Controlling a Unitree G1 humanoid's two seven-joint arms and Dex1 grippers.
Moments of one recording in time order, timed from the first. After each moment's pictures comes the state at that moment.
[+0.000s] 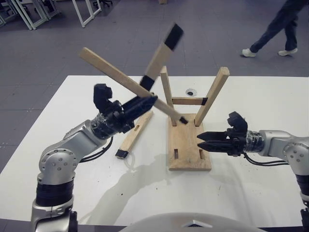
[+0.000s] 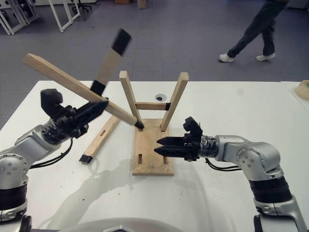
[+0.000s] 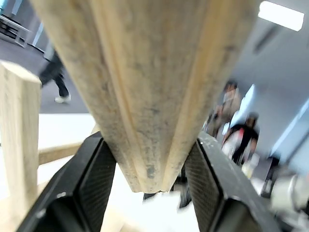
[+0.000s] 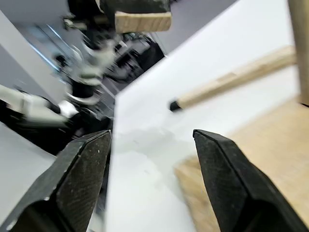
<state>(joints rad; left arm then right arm) -0.12 0.65 0.11 -0.42 -1.25 0.68 -0.66 -0.23 -0.80 0.10 -0.23 0.89 0.89 1.00</state>
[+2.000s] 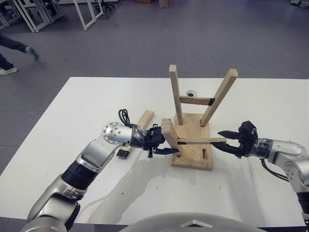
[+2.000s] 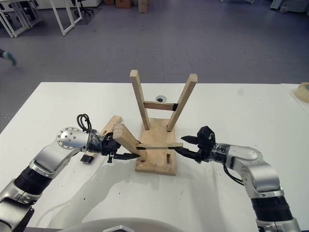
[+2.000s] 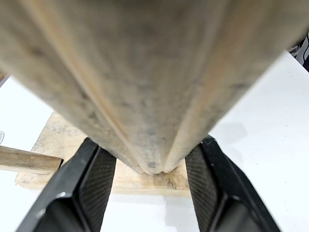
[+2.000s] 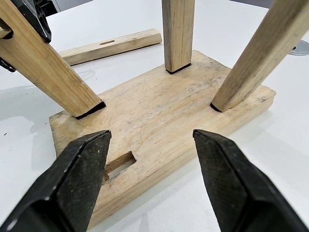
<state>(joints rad) -0.32 0.67 -0.47 -0.16 -0.29 0.17 -1.03 -0.02 -0.72 -0.02 -0.20 0.50 0.55 0.94</state>
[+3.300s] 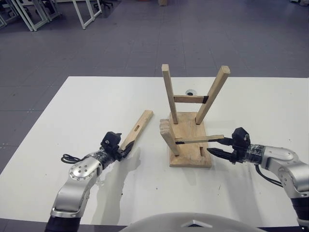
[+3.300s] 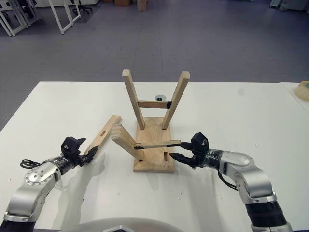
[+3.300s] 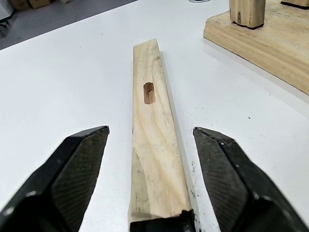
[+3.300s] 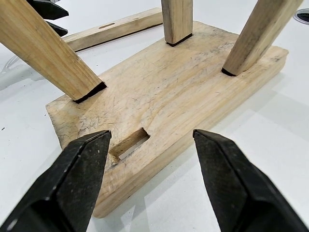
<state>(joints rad) 0.25 0.48 0.03 -0.36 -0.20 0.43 -0.41 0.02 -0.69 0.02 -0.23 0.47 0.58 0.89</state>
